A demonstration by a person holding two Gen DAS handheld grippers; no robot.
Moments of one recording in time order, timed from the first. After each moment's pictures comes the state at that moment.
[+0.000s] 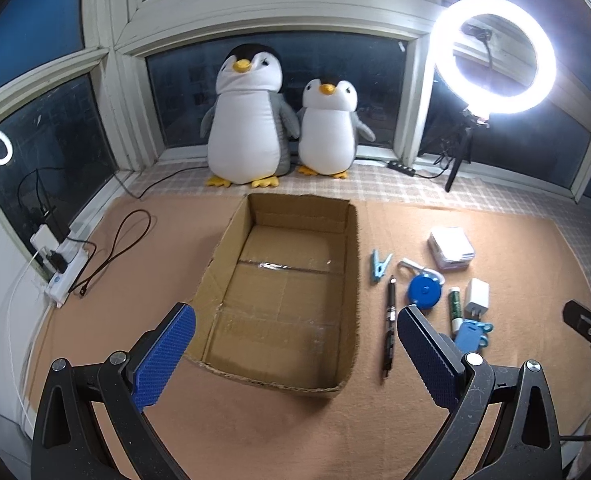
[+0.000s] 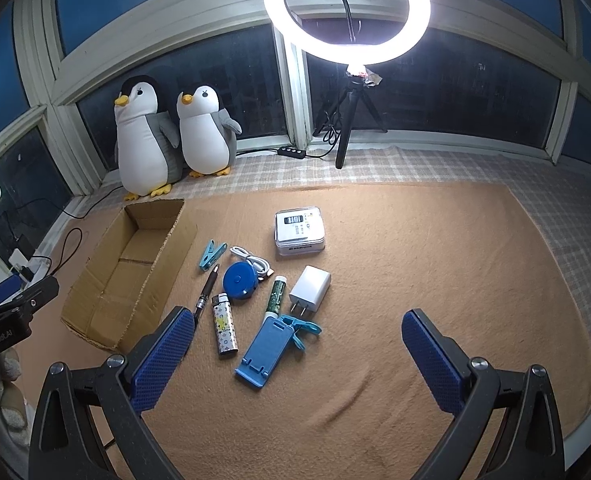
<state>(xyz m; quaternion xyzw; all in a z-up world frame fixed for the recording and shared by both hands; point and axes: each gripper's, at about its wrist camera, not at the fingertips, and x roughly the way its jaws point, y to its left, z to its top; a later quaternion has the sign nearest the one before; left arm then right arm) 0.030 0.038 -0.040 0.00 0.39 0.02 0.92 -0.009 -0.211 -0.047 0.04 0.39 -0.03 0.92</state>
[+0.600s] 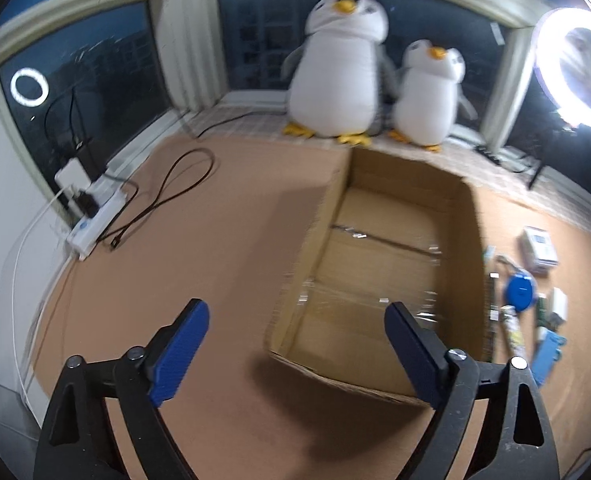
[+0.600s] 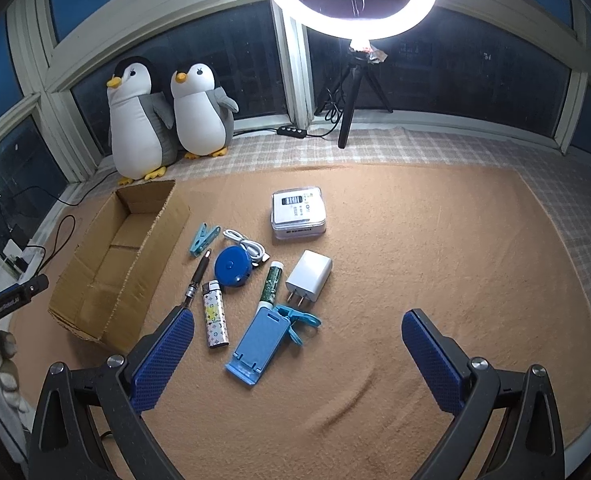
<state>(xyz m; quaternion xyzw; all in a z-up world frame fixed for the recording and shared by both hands) 0.070 0.142 -0.101 -0.04 0.45 0.11 0.89 0.009 -0.215 -0.073 0.04 0.42 -0.02 0.90</state>
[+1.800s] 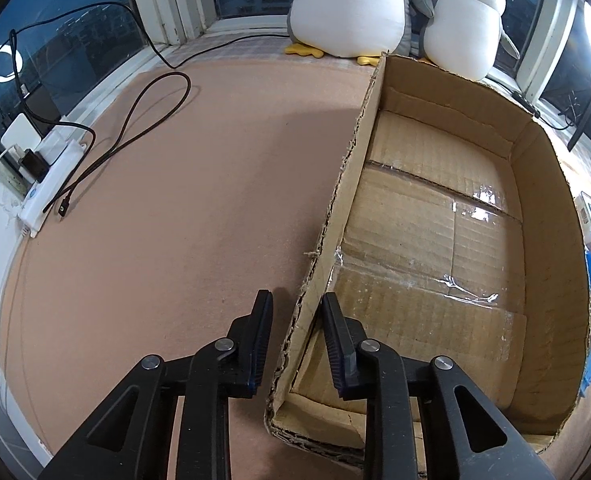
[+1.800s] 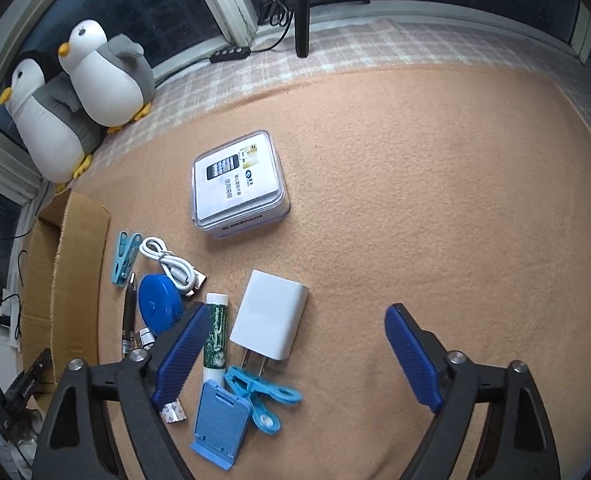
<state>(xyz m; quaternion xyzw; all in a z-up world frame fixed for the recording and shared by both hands) 0.125 0.167 -0.196 -0.05 0.53 0.10 0.84 0.137 -0.269 -0.164 0.14 0.56 -0.05 0.82</state>
